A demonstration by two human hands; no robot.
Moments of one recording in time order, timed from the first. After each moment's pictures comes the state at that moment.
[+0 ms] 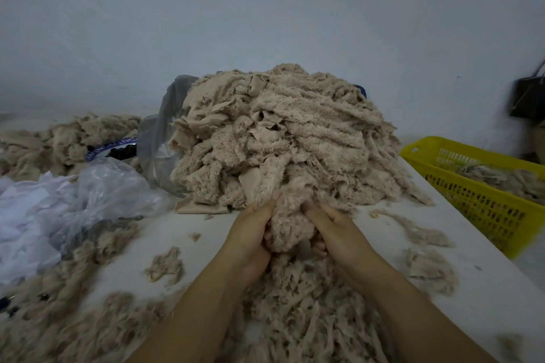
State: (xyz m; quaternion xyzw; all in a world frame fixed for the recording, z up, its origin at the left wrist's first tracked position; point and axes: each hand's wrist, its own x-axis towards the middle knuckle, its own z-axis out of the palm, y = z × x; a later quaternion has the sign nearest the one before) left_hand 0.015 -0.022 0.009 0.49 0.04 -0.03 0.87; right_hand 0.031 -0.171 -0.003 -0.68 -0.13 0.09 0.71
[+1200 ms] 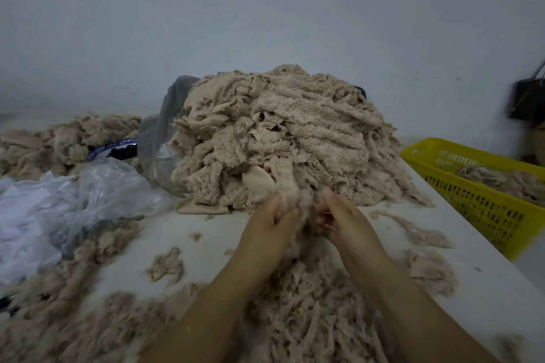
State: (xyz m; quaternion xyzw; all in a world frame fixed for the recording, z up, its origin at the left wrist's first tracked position) left_hand 0.008 -0.029 0.005 0.80 -0.04 0.14 0.58; right_hand 0.038 -0.177 -0.001 -0.65 -0.03 0.03 0.76
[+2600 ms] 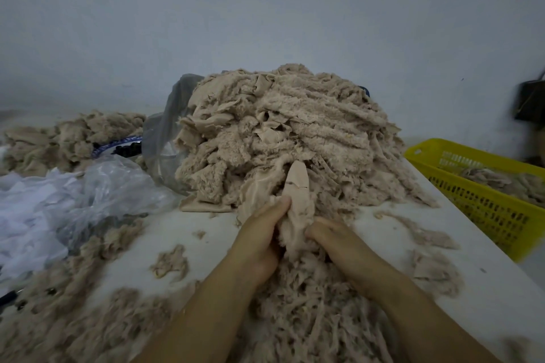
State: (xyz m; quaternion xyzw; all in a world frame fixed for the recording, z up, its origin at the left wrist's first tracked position) left_hand 0.014 -0.028 0.009 0.48 0.09 -0.07 0.87; right_hand 0.026 -0.172 -0.003 -0.75 -0.15 0.15 0.63
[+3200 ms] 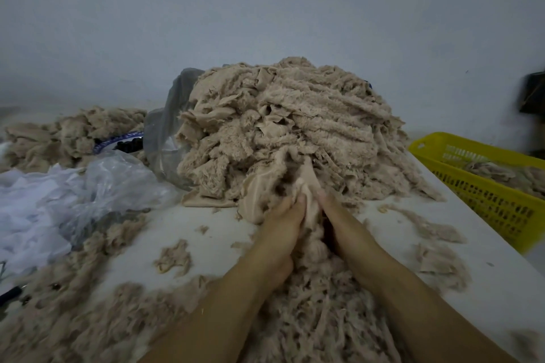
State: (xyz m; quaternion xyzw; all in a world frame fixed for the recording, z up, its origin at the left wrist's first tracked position) left_hand 0.007 -0.049 0.009 0.58 0.04 -0.04 0.81; right_hand 0.039 -0.169 -0.015 -0.67 -0.10 0.13 0.72
